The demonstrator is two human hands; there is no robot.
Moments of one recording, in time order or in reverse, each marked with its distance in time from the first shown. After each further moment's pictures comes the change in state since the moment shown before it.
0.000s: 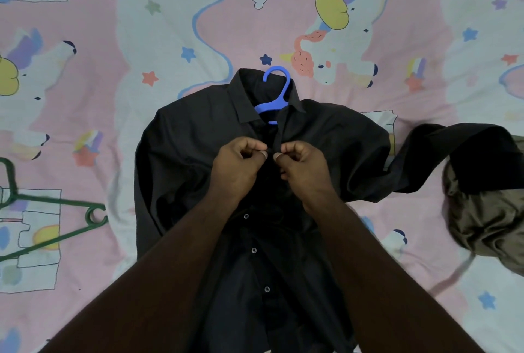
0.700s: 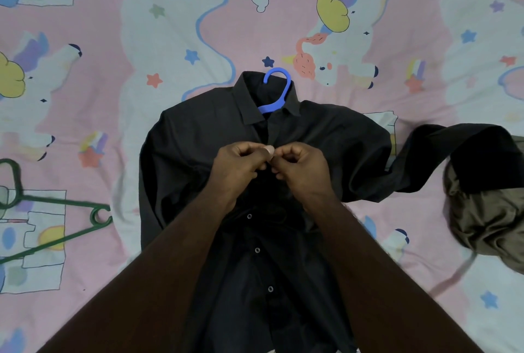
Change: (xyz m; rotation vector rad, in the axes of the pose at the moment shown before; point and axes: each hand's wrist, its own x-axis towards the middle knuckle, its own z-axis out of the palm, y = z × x) left_hand -0.004 0.008 -0.013 -0.188 -0.125 -0.120; right_hand -0.007 -0.003 0.004 -0.049 -0.040 -0.098
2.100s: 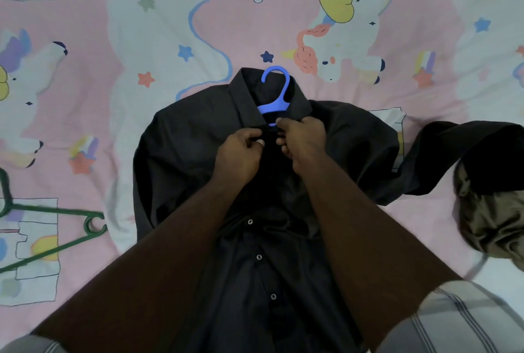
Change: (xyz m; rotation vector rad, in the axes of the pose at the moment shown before) left_hand 0.056 -0.011 0.009 0.445 0.086 0.103; right_hand 0.077 -0.019 0.017 0.188 0.234 0.391
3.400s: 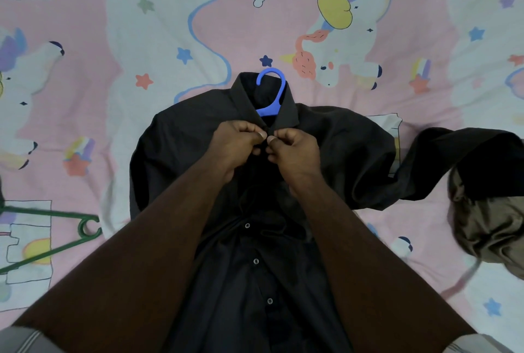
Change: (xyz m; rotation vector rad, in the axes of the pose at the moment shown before) left_hand 0.007 0.034 -0.024 -0.309 -0.131 -0.180; right_hand -0.021 0.024 -0.005 -0.084 -0.136 -0.256
